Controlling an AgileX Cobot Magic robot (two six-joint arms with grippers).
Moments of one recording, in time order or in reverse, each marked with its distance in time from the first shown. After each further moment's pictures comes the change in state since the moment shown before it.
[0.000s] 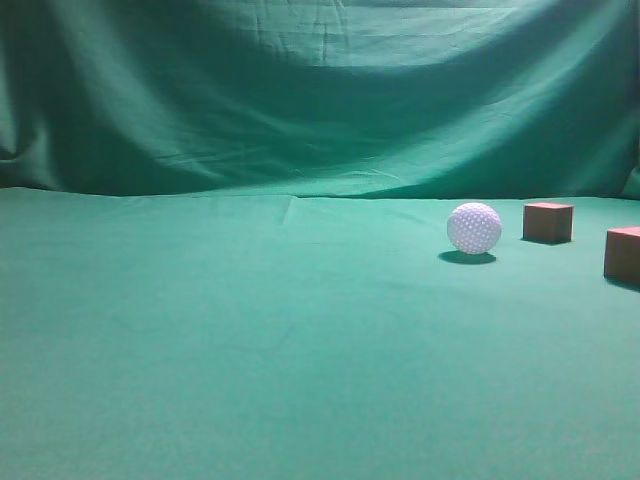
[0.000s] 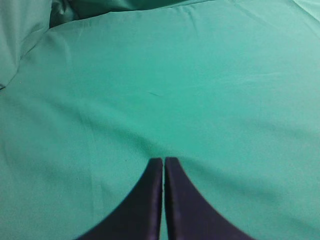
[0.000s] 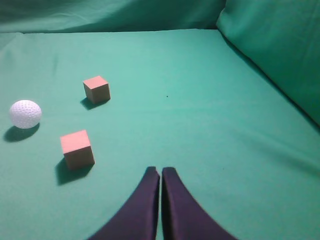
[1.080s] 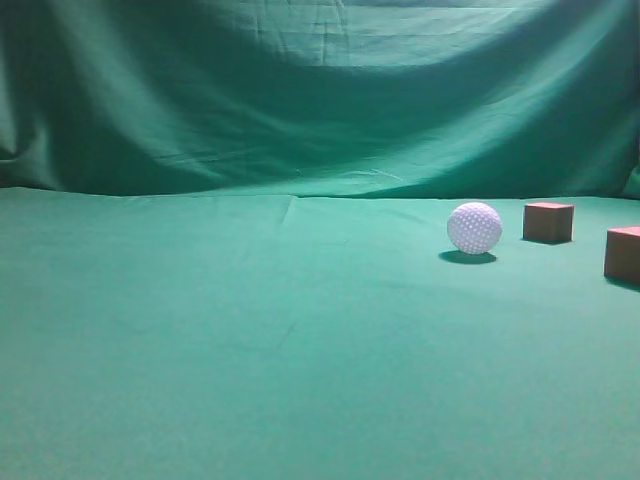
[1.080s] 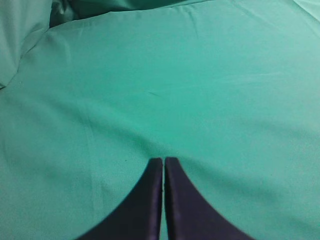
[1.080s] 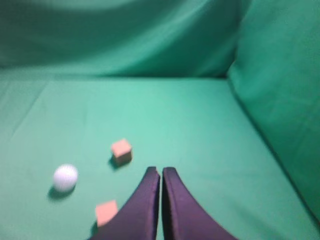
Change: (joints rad) left arm 0.000 0.000 0.000 0.000 0.000 0.000; right arm 0.147 0.412 -0.606 -0.059 0.272 0.012
